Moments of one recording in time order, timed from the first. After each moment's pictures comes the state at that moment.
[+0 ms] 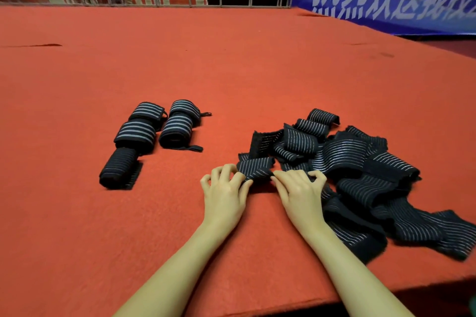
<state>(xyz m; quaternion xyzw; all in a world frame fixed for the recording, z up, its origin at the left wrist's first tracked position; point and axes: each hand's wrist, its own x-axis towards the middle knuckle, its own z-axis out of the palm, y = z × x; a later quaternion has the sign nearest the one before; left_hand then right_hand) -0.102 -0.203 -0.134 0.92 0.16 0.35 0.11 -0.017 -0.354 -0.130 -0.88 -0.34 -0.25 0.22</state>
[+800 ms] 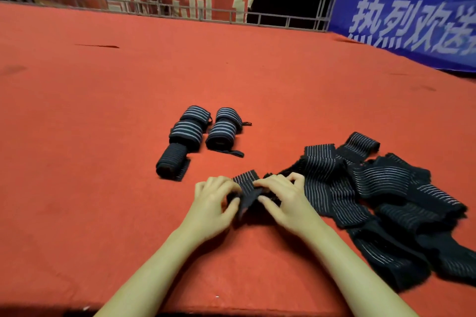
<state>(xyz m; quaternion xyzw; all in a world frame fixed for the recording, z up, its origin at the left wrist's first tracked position) -0.211 -0.124 -0.111 0.92 0.09 0.31 0.22 -0.076 -0.277 -0.094 -0.72 -0.59 -0.16 0.33</state>
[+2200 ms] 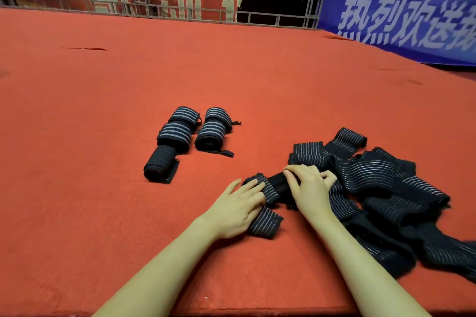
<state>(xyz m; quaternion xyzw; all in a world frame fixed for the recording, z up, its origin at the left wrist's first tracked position) -0.169 -0.146 -0.115 0.99 -0.04 0.11 0.08 -0.037 -0.293 -0.094 -0.86 -0.35 -0.23 0.28</state>
